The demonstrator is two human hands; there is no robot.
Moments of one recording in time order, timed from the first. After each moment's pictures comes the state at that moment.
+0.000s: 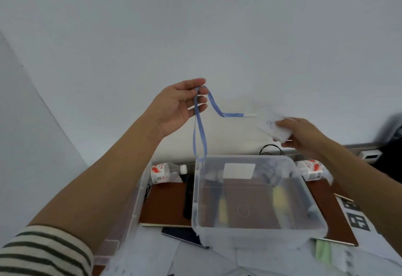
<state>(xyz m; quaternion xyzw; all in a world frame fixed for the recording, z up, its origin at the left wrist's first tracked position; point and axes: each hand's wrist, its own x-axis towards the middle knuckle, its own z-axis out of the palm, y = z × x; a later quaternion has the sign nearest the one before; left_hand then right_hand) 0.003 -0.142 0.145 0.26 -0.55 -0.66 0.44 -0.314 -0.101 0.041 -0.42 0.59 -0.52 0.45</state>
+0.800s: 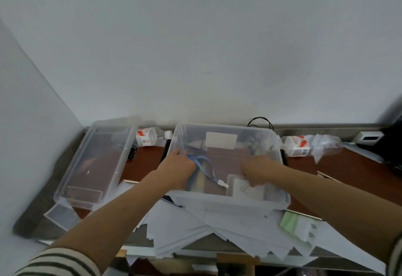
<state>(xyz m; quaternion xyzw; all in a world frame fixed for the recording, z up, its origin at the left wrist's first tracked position) -0.035 -0.081 -0.071 0.40 -0.88 0.14 -0.22 -0.287 -0.067 -0.090 -0.78 0.56 0.25 0.11</state>
